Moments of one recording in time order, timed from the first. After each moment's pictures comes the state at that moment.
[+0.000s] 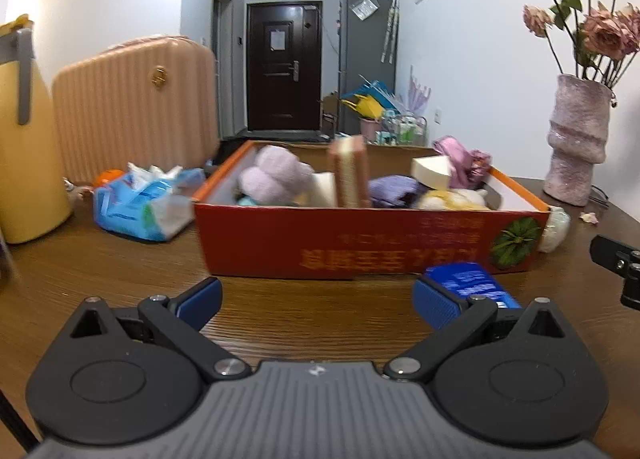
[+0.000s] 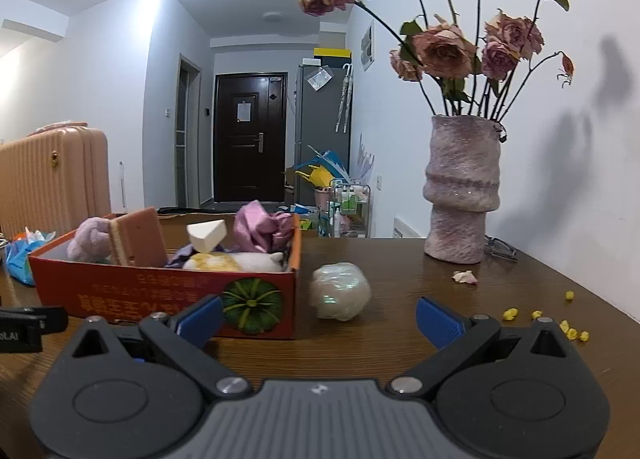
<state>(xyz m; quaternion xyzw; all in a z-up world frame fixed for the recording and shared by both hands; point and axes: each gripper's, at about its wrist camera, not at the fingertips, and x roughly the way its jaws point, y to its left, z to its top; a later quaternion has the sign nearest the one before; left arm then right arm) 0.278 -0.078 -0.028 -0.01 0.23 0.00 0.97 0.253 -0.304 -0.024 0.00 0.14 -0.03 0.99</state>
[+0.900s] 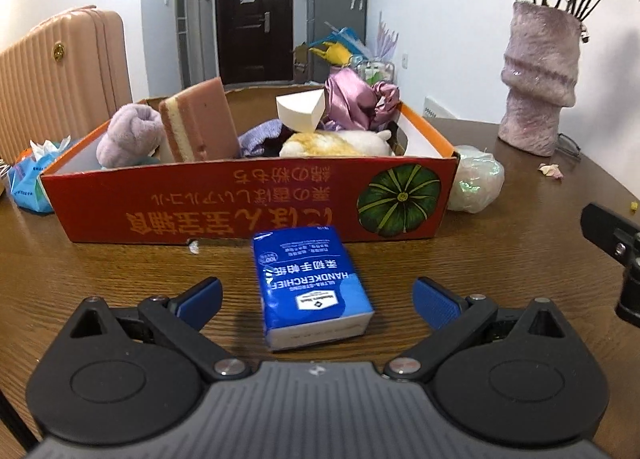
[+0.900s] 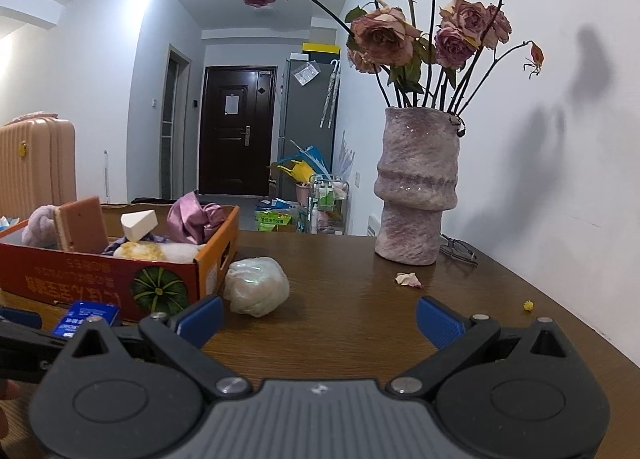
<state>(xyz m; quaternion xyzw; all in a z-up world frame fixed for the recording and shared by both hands) 0.319 -0.196 -0.049 0.01 0.31 -0.02 0.95 0.258 -0.376 -0.026 -0.02 0.15 -0.05 0.99</state>
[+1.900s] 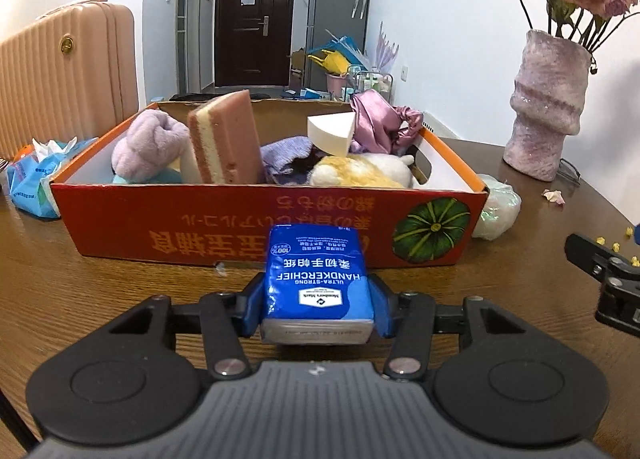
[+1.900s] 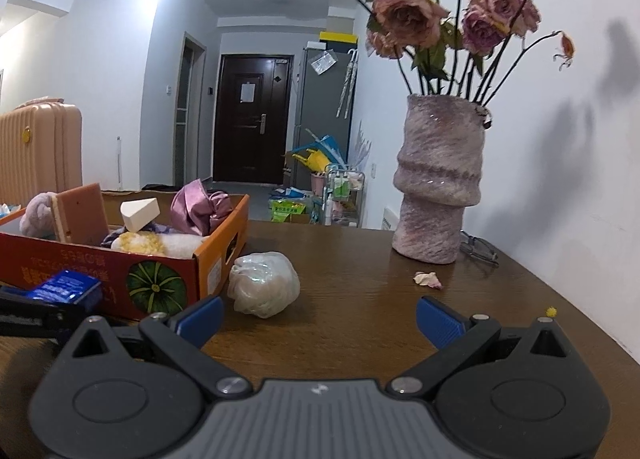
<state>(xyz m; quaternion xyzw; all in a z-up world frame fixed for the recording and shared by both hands) 0.327 -0.158 -0.036 -0.02 0.30 -0.04 0.95 0.284 -0.379 -0.031 -0.03 0.17 -0.03 0.98</state>
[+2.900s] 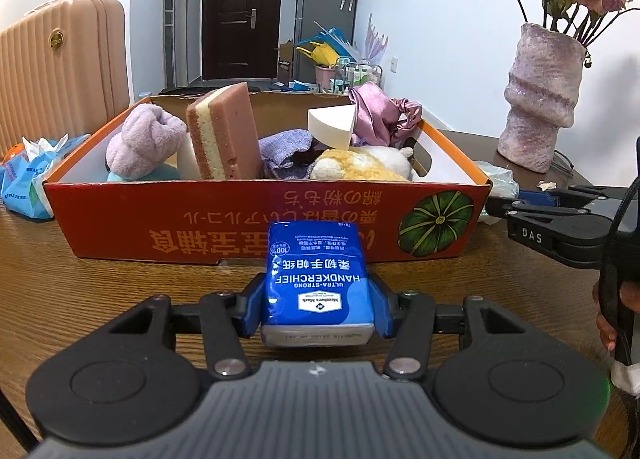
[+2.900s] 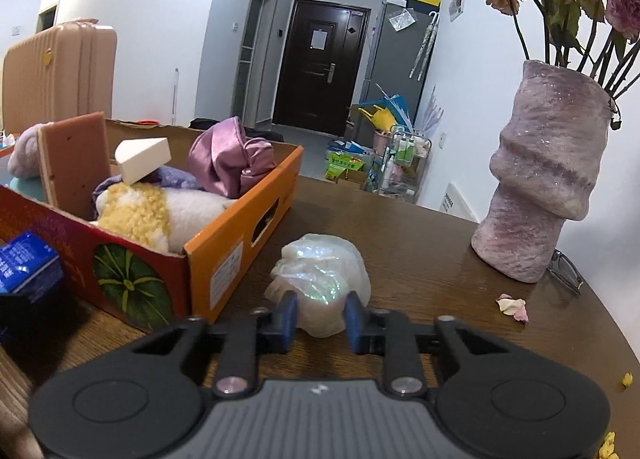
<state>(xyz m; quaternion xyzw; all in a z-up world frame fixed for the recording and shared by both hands) 0.332 -0.149 -0.038 -0.02 0.31 -0.06 0.95 0.397 -0.364 -0.051 -0.10 0.25 0.06 0.96</state>
